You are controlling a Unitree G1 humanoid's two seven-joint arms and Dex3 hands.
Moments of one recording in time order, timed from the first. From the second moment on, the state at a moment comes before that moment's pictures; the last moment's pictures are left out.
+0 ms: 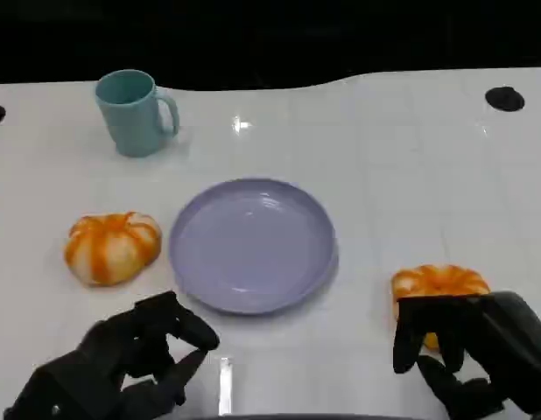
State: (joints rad) left arm 0.23 0.19 -0.07 -0.20 0.02 0.01 -0.23; right arm 0.12 -0.29 0.15 -0.10 -0.51 -0.41 -0.02
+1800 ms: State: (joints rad) left arm 0.23 0.20 -0.07 -0.20 0.02 0.01 -0.23; right arm 0.13 -0.42 0.13 -0.50 -0.89 0.00 0.28
